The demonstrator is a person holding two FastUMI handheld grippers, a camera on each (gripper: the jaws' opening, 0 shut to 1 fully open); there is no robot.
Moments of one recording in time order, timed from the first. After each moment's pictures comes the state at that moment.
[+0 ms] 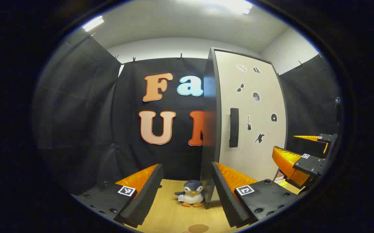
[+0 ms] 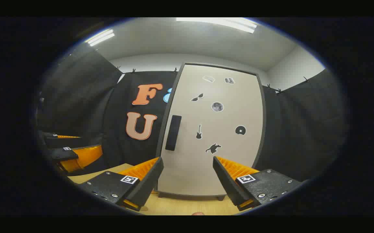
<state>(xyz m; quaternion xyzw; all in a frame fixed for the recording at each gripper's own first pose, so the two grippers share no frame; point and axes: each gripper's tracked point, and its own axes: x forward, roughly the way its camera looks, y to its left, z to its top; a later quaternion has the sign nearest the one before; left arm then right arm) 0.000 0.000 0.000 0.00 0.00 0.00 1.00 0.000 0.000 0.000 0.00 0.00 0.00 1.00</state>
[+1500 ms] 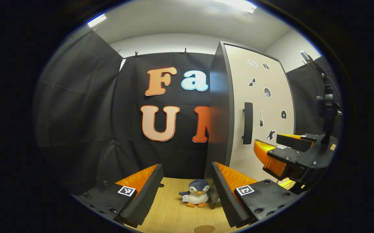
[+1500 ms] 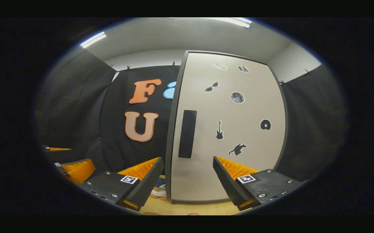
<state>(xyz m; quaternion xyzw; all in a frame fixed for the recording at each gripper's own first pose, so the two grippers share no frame) 0.027 0.024 -0.025 -0.01 0.03 0.01 1.00 0.100 0.044 -0.005 0.05 0.02 0.00 1.00</state>
